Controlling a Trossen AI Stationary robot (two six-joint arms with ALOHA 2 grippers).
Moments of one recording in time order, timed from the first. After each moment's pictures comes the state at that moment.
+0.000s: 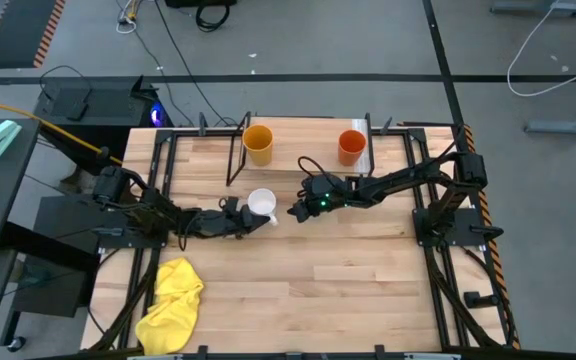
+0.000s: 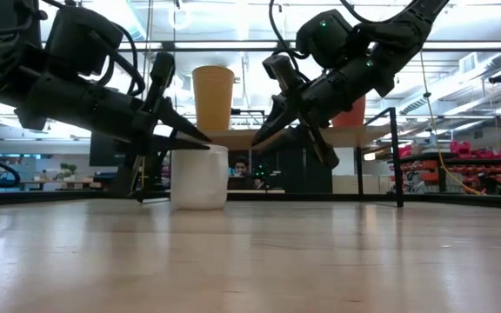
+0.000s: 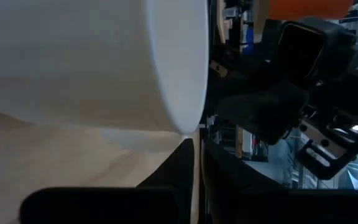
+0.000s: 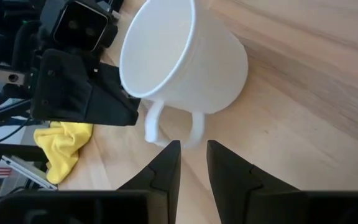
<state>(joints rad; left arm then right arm) -0.15 1.70 0.31 1.17 -0.42 -1.62 -0.10 1.71 0.85 0.25 -0.09 0.96</state>
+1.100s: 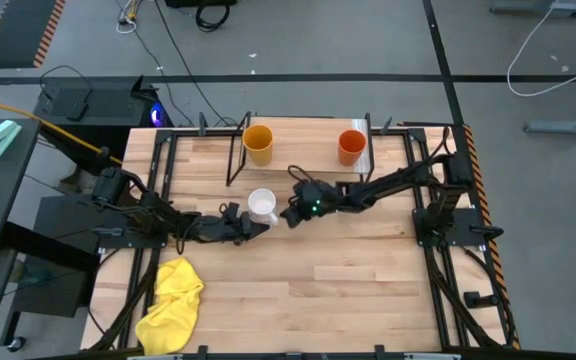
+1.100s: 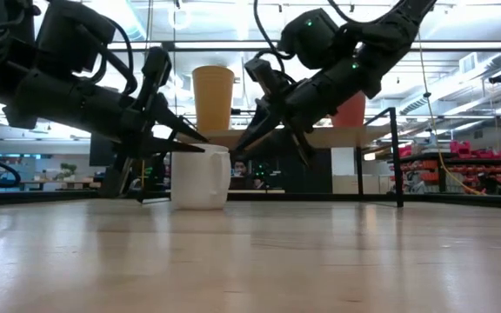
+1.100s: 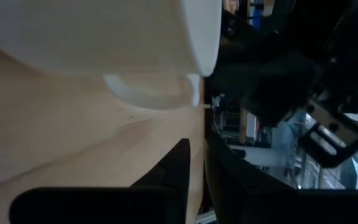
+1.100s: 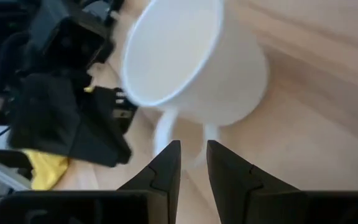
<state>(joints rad) -0.21 1.70 0.31 1.15 -0.40 -1.64 -0.06 1.81 0.94 0.26 -0.02 0.94</state>
